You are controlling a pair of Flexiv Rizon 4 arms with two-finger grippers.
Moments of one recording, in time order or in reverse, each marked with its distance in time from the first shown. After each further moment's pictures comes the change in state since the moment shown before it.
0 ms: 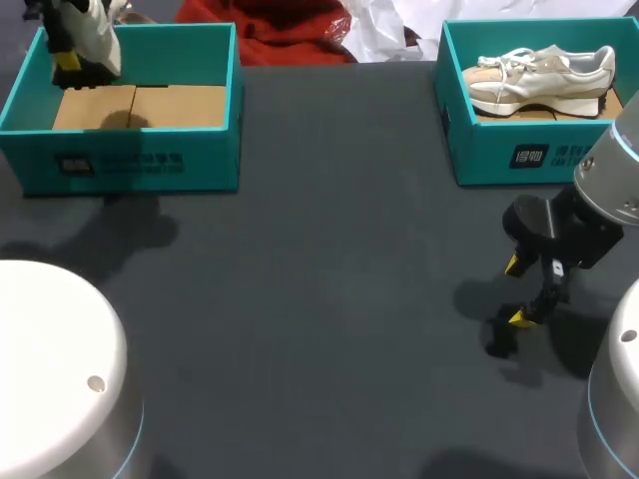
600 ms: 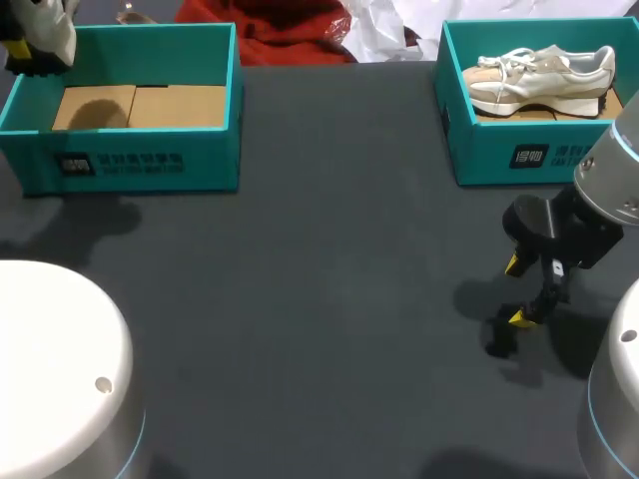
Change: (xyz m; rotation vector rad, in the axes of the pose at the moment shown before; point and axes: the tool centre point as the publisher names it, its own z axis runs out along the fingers) left arm -0.028 0.058 -0.006 -0.046 -0.022 0.003; right arm 0.000 0.000 0.000 0.000 0.000 0.000
